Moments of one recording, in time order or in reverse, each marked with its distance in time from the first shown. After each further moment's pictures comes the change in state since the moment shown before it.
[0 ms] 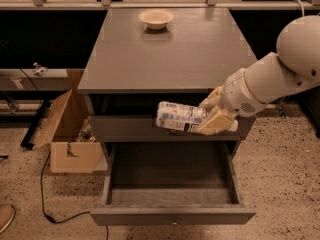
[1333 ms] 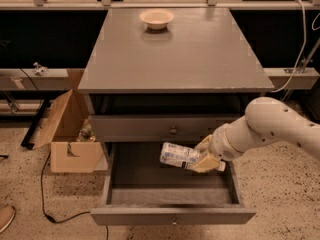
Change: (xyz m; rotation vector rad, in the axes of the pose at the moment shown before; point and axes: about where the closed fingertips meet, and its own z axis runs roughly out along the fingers) arm 0.112 0.025 0.145 -0.073 0.024 0.144
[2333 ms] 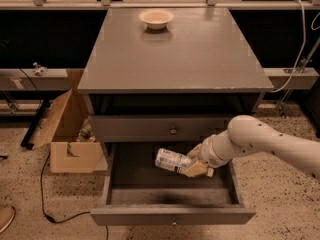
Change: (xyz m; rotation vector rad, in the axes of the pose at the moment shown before) arm 0.023 -0.021 0.081 0.013 -0.014 0.047
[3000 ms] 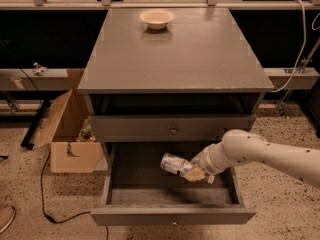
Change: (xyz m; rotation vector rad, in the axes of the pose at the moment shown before) arm 0.045 -0.017 0.039 0.083 0.065 0.119
